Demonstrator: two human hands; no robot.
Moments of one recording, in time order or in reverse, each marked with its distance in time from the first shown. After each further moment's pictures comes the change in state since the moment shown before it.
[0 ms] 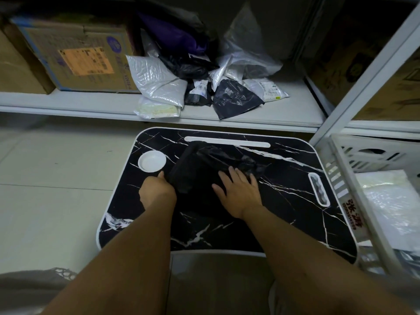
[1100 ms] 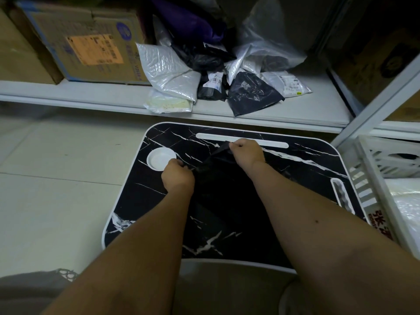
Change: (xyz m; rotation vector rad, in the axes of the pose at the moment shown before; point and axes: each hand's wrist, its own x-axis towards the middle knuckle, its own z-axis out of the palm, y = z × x) left_hand 0.020 0.025 0.025 -0.144 -0.073 0.201; right_hand 0.097 -0.013 -0.052 0.693 0.099 0.341
